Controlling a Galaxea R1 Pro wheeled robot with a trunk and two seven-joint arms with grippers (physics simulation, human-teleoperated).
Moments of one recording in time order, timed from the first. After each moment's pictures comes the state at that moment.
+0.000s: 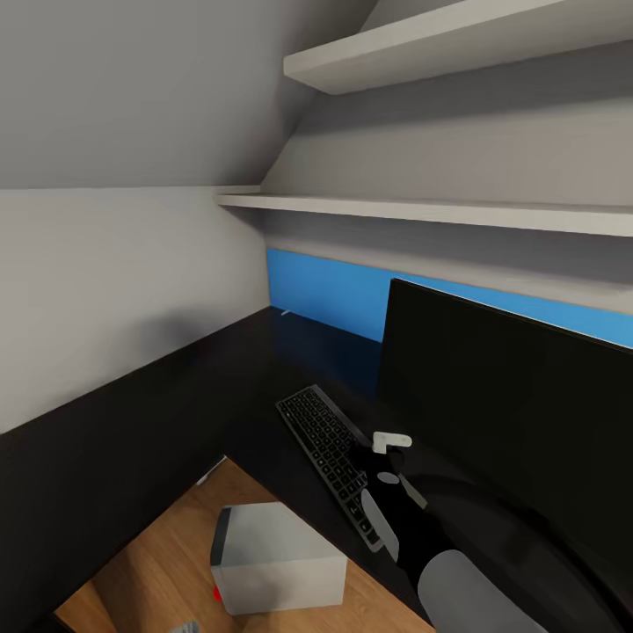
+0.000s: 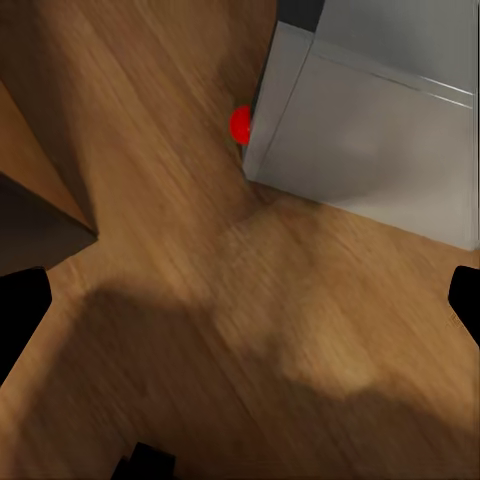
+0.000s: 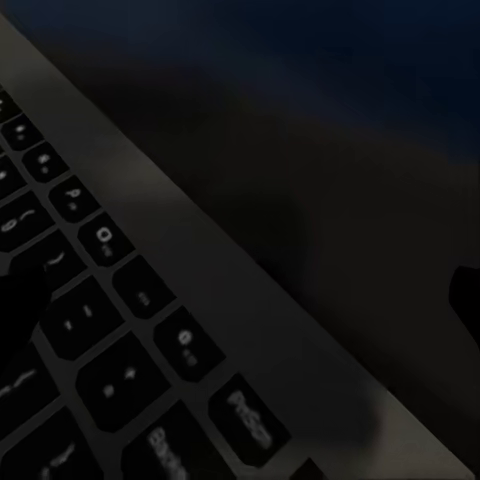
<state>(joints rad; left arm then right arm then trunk) -0.05 0.03 -0.10 -0.73 0.45 0.00 0.20 -0.64 0.17 0.23 -0.65 -0.20 0.10 -0.39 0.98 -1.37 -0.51</state>
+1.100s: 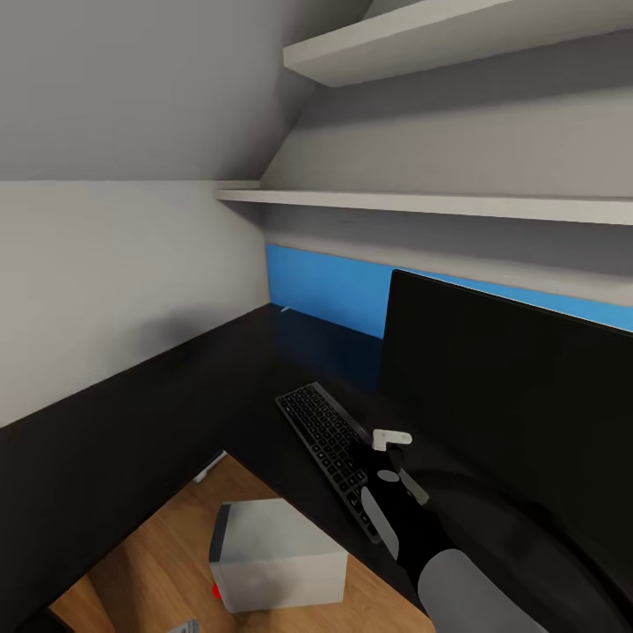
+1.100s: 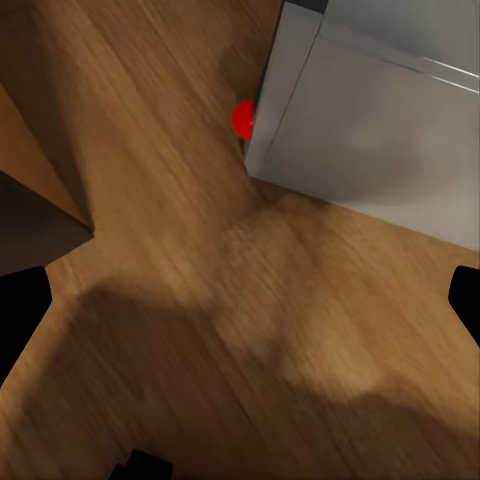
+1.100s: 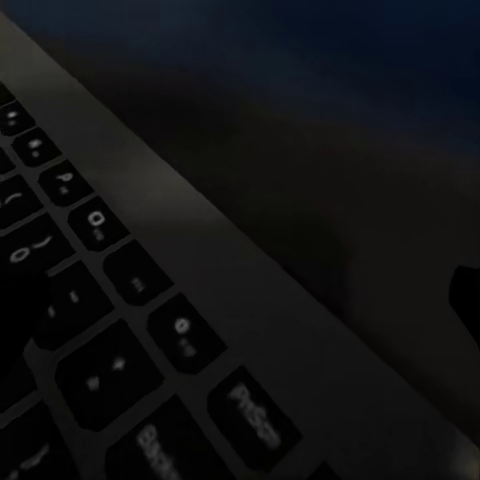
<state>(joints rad) -0.05 0.03 -0.10 -0.73 0.45 0.01 0.20 -0.64 0.17 0.23 -0.66 -0.19 0.10 -0.40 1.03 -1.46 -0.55</state>
